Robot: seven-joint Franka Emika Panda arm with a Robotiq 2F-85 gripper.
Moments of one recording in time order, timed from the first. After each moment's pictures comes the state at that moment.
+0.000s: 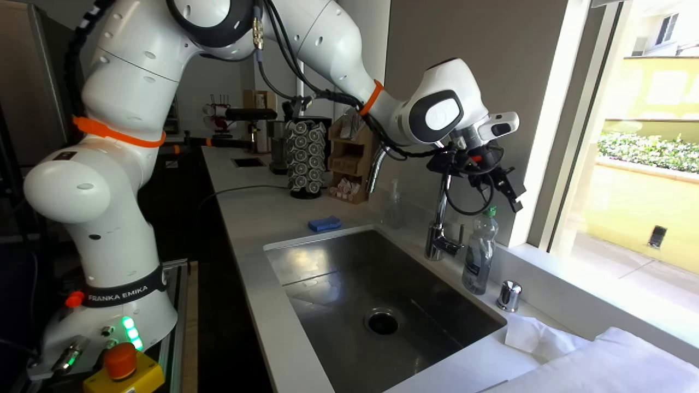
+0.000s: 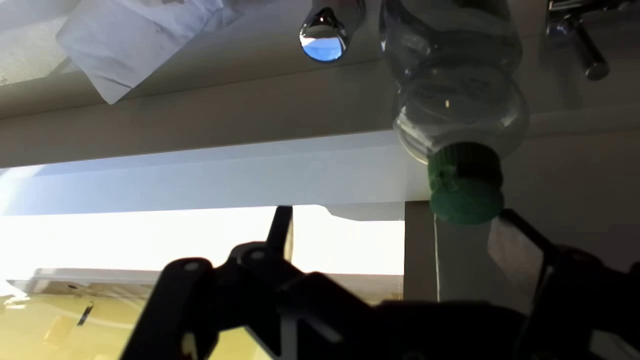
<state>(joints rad) -0.14 0.41 -0.16 -1.73 -0.17 2.71 0.06</state>
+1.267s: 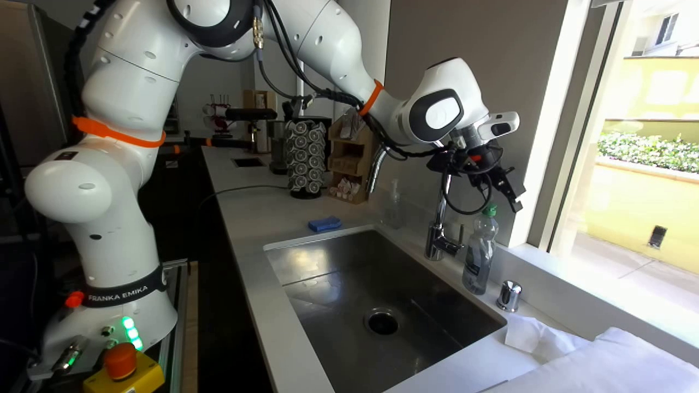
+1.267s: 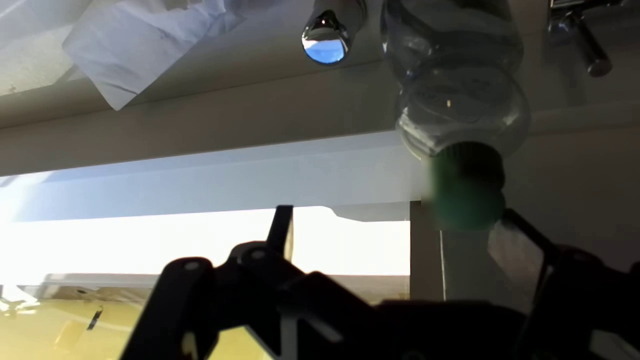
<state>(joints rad) -0.13 0.41 -0.18 -1.73 -0.17 2.70 0.08</state>
